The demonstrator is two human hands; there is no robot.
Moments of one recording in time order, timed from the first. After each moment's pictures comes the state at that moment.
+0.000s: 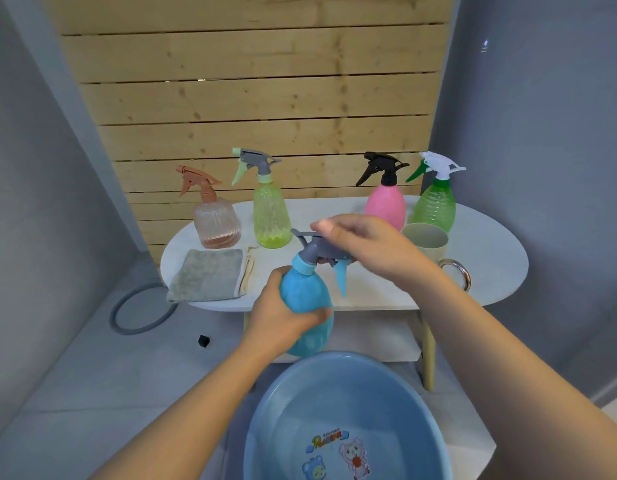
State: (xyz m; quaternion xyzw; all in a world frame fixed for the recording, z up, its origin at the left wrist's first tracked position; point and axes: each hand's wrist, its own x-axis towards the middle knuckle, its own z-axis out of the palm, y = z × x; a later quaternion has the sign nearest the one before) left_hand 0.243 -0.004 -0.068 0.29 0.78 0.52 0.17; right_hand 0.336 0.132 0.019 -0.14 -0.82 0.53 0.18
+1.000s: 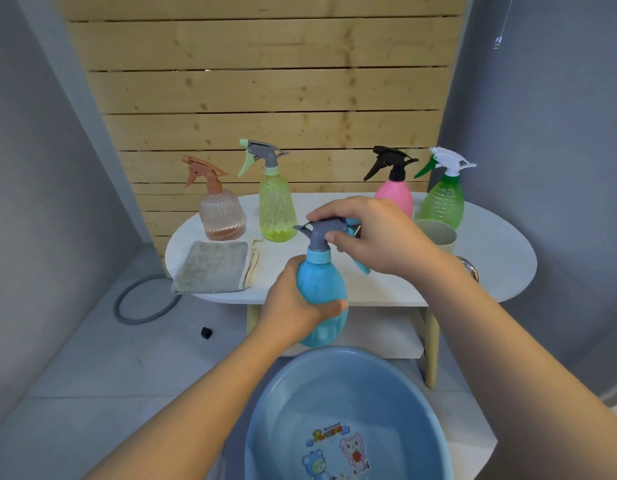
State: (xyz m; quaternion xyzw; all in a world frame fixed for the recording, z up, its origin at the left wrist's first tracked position) left_hand 0.250 0.000 -0.057 0.33 0.78 0.50 0.19; right_hand 0.334 0.124 0.037 -0.08 -0.95 0.22 0.21
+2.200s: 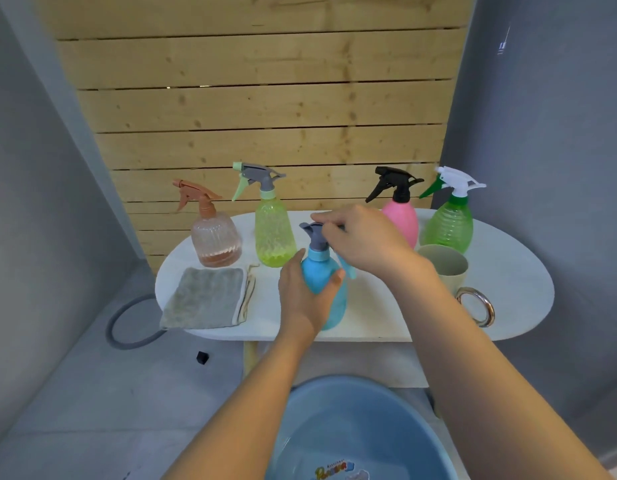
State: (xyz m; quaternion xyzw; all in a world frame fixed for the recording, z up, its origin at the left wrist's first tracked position) left_hand 0.203 0.084 -0.077 0.28 0.75 0.59 0.08; right_hand 0.278 0.155 0.043 -0.21 -0.93 0.24 0.19
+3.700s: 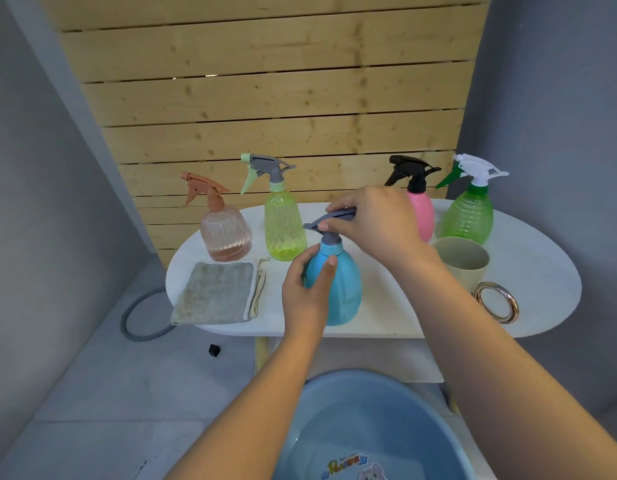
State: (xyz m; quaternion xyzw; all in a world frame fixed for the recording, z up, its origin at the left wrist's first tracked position) left_hand 0.208 0.073 -0.075 0.19 0.66 0.71 0.13; right_hand 0.257 0.173 0.033 -0.22 -0.93 0.13 0.26
